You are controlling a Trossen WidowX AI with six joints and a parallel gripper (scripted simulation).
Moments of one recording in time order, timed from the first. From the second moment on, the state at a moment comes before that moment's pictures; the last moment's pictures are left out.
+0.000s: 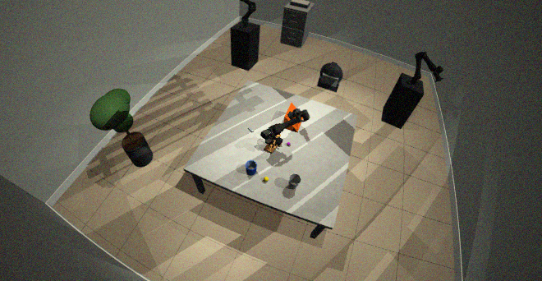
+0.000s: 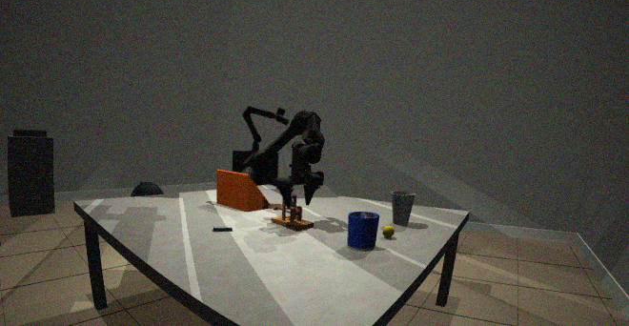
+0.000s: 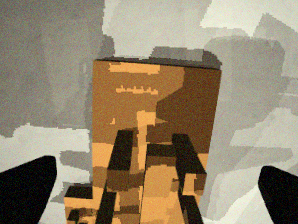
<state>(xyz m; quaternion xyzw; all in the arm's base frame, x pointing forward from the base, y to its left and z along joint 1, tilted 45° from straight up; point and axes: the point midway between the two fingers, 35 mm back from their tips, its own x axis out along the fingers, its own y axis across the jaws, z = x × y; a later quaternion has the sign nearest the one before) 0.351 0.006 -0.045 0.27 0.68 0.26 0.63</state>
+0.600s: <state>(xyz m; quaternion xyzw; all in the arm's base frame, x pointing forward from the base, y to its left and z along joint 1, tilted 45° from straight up) 0.349 0.028 -0.066 0.27 0.68 0.26 0.63</state>
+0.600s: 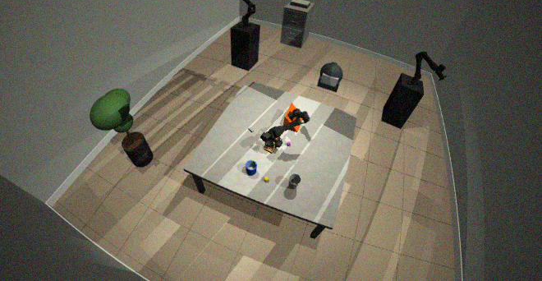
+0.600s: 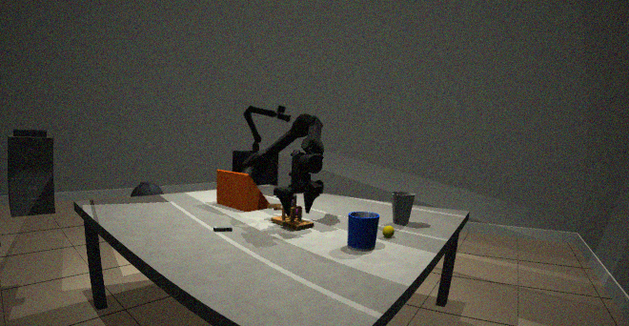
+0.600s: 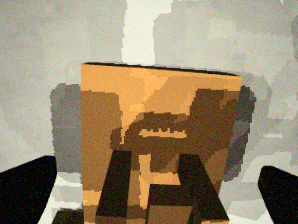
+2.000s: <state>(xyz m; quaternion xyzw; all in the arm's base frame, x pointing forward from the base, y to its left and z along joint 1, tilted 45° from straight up) 0.352 0.010 -0.046 0.27 0.68 0.26 0.62</state>
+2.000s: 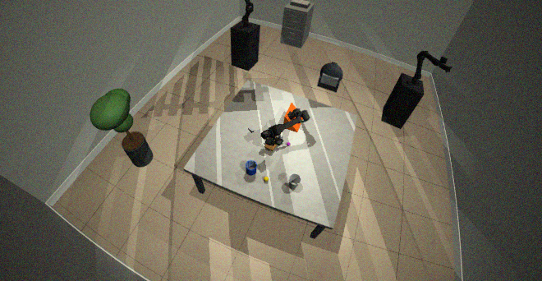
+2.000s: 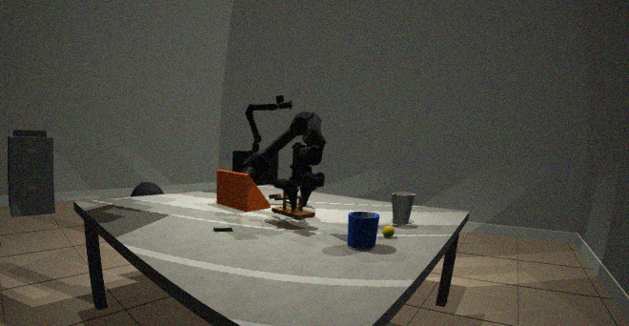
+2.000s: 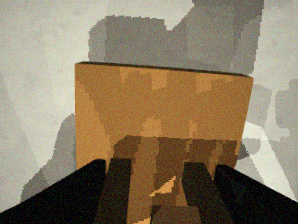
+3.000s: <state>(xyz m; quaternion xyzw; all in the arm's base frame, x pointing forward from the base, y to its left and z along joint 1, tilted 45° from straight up) 0.348 0.036 -0.073 0.27 0.69 0.26 0.62</state>
